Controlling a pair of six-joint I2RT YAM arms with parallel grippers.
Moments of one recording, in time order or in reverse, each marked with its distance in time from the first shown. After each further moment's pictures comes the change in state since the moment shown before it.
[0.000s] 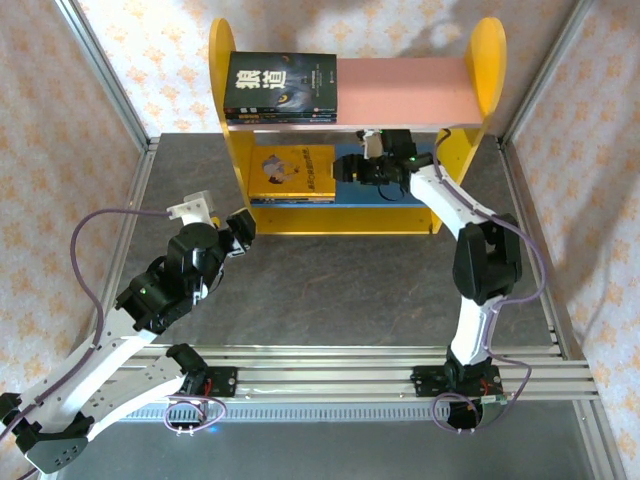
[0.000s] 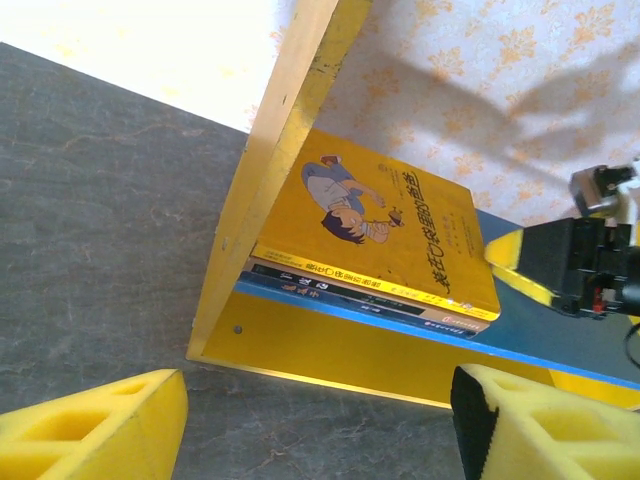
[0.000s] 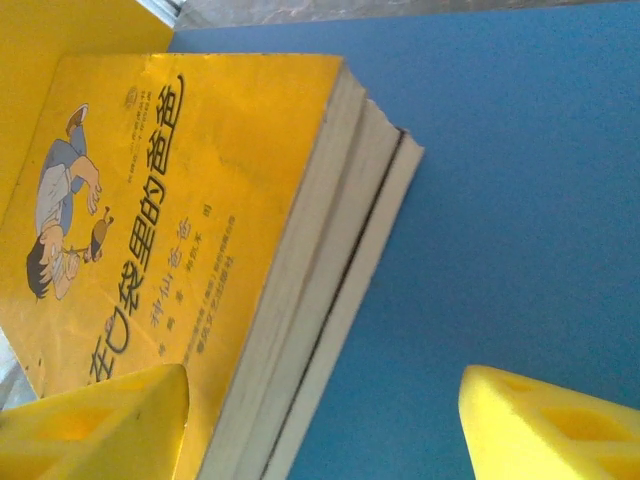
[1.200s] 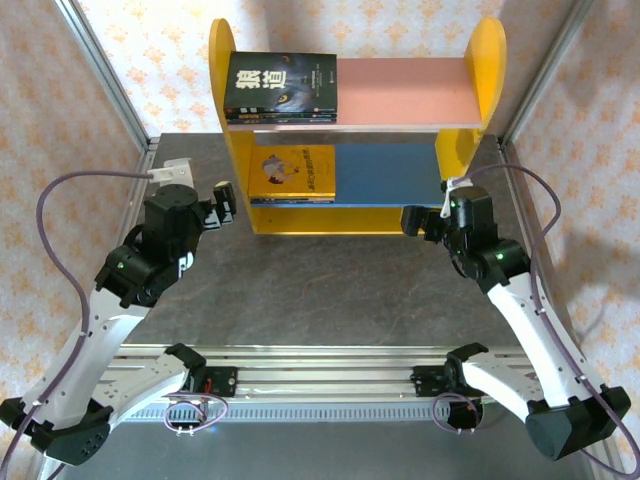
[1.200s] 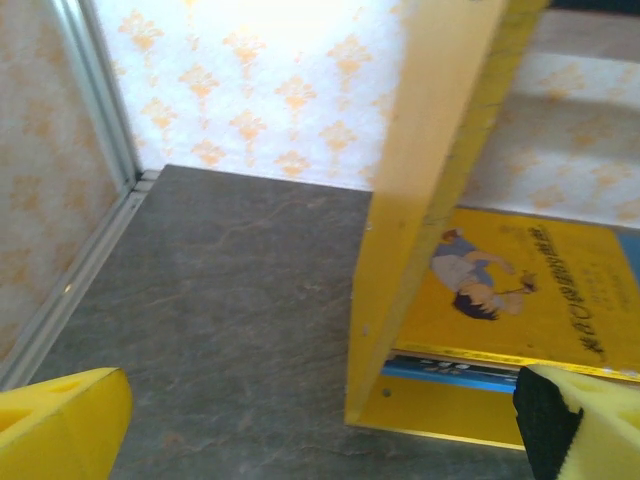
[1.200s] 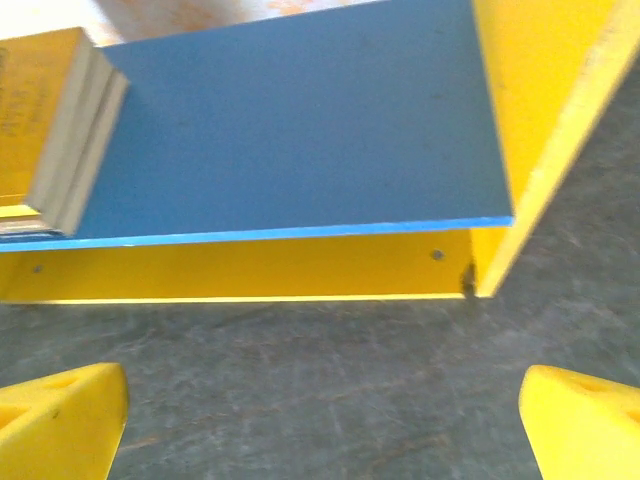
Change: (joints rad) left arm 0.202 0.138 0.308 -0.218 -0.035 0.309; right arm -0.019 -0.941 -0.583 -0.263 0.626 0.011
